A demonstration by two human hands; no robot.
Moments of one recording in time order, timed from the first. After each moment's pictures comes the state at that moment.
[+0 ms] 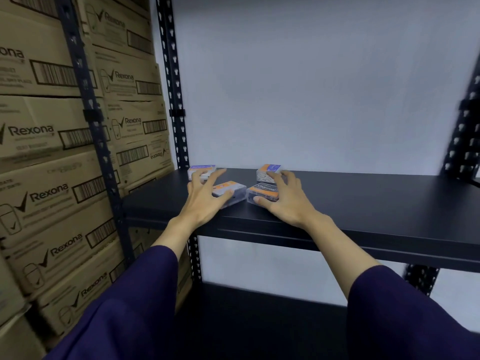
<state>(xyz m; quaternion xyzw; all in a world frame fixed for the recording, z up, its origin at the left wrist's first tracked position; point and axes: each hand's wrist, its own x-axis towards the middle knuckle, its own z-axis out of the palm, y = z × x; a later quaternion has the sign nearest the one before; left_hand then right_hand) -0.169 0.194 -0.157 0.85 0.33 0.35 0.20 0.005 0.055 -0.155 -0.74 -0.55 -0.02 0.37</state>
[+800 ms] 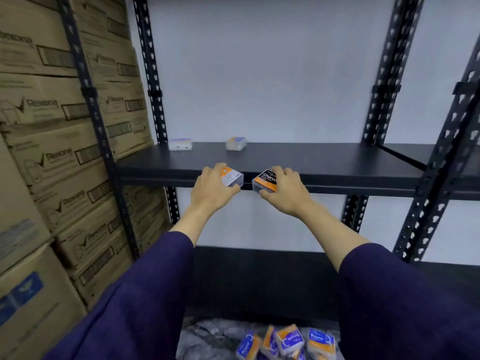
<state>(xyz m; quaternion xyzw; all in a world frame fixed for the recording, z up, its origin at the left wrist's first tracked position) -0.195 0.012 -0.170 0.85 0.37 0.32 0.18 -0.059 -0.118 -0.174 -0.83 -0.46 -0.07 0.30</state>
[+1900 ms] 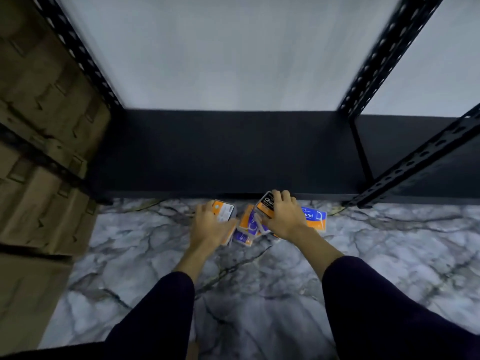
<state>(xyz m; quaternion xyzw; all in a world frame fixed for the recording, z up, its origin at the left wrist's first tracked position) -0.159 -0.028 -0.632 0.78 0.51 0.01 0.36 -0.016 -0.151 -0.615 -0.90 -0.36 0.23 0.10</state>
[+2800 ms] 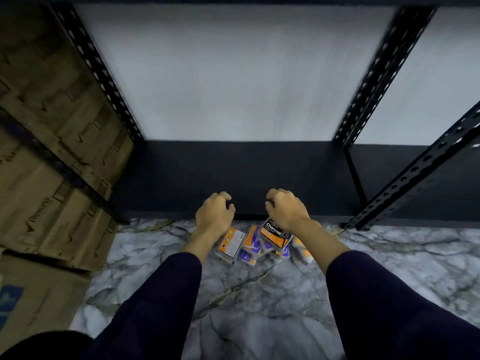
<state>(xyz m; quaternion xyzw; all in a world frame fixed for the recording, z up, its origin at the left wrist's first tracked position) -0.136 -0.011 -0.535 0.86 0.43 0.02 0.26 -0.004 -0.135 -0.525 -0.88 -0.41 0.18 0.14</state>
